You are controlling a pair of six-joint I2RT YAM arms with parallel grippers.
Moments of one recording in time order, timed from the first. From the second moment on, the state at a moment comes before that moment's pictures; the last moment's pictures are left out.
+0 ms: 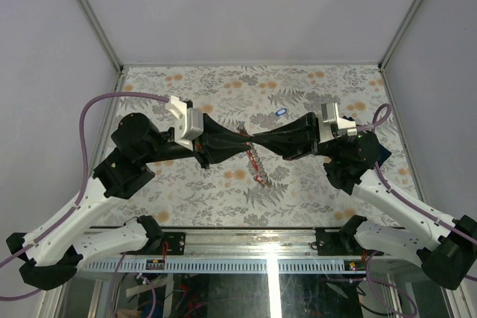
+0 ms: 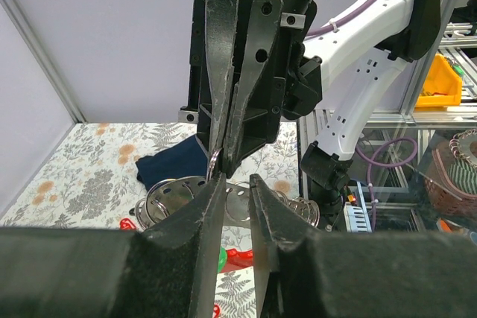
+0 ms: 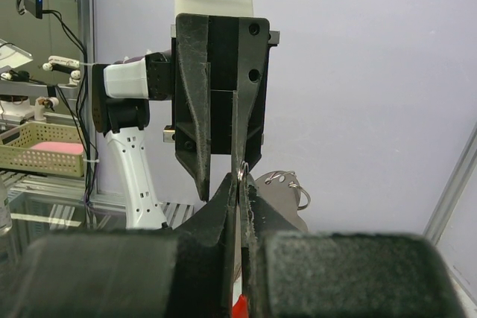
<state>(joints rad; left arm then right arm) -0.84 0.91 1.18 -0.08 0.62 -0.01 0.74 1.00 0.81 0.95 -0.78 0.39</state>
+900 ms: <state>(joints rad) -0.84 0.90 1.16 -0.08 0.57 -0.01 0.74 0.96 0.80 0.94 -0.78 0.35</state>
